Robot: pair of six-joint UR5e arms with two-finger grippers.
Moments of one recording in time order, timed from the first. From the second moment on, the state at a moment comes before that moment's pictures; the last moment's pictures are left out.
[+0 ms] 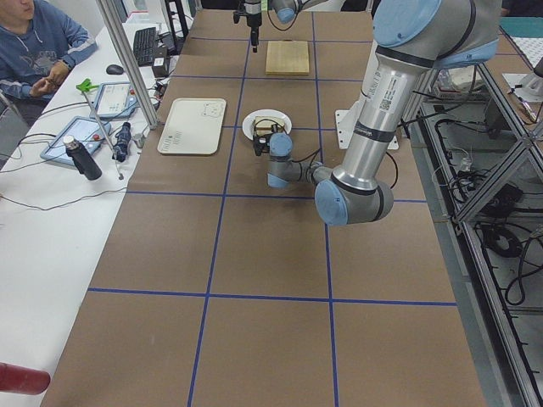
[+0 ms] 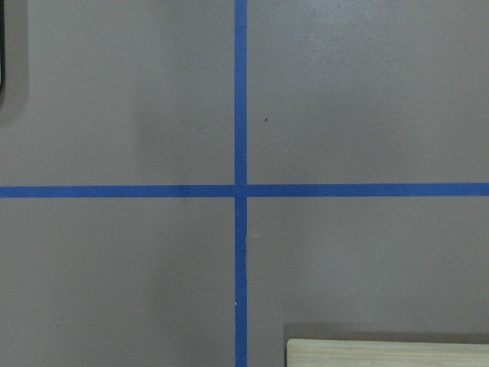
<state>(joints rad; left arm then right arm) -0.51 -2.04 -1.25 -3.11 -1.95 -1.79 1.04 -1.34 1.77 -1.45 2.30 0.76</state>
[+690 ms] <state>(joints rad) -0.50 -2.05 -1.24 -3.11 -1.93 -1.79 1.04 -1.34 1.77 -1.45 2.30 0.76</state>
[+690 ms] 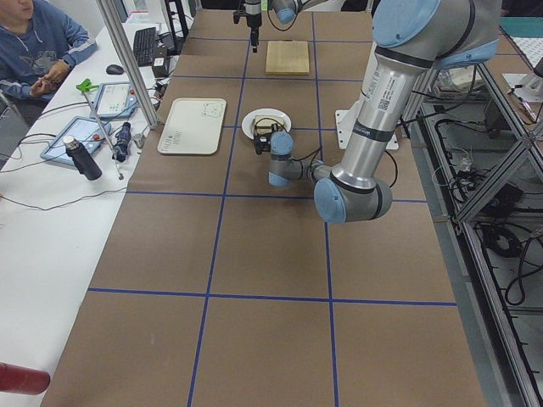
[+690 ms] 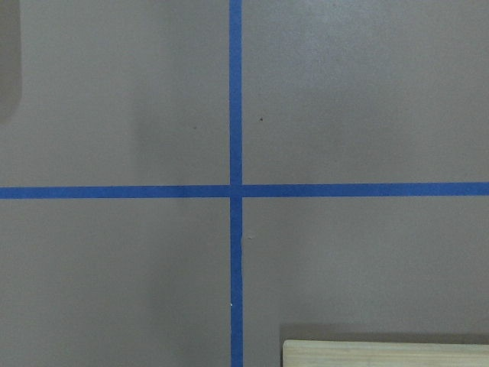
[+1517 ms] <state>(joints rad) -0.50 -2.05 -1.25 -3.14 -1.92 -1.82 1.04 -1.34 1.77 -1.45 2.30 0.76</state>
